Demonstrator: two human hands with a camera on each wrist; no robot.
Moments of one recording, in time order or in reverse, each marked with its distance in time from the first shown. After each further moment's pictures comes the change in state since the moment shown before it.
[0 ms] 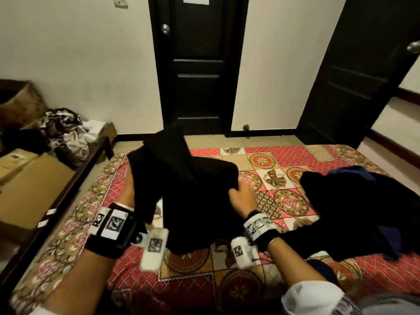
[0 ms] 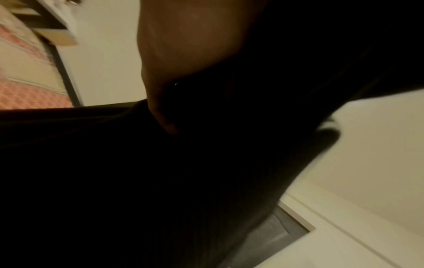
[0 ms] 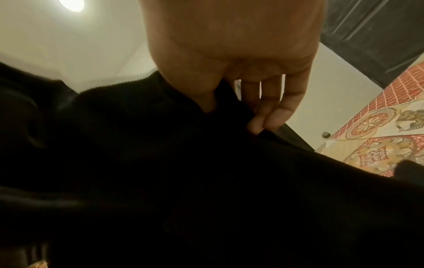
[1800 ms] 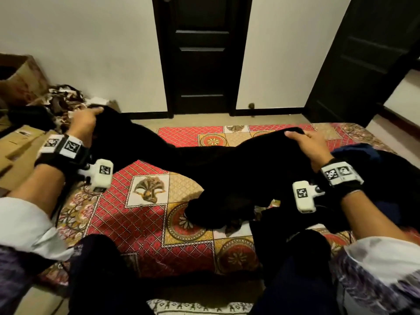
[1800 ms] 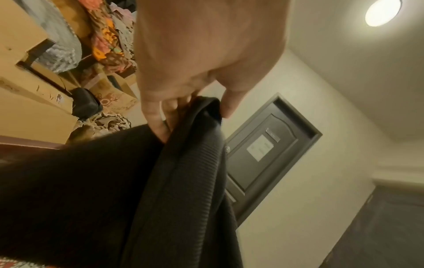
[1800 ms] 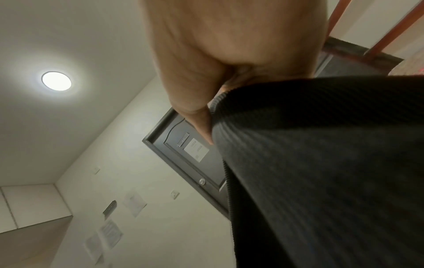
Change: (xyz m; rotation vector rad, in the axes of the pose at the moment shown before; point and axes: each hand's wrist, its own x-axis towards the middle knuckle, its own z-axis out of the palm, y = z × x) left_hand 0.082 0.101 -0.055 0.516 0.273 0.194; right_hand 0.050 0.050 -0.162 0.379 0.156 0.019
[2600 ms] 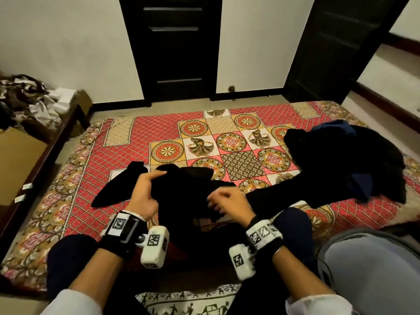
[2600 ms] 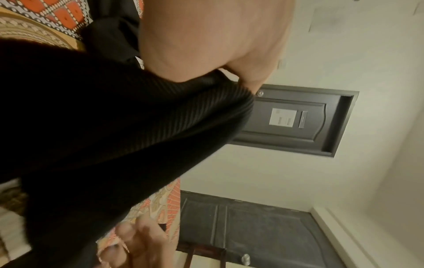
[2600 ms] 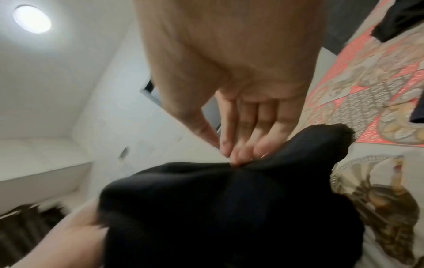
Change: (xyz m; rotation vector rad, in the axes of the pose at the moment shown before) left_hand -0.186 -0.117 0.116 -0.540 -0.647 -0.528; right_hand -0.162 0.111 0.124 -0.071 -0.468 0.123
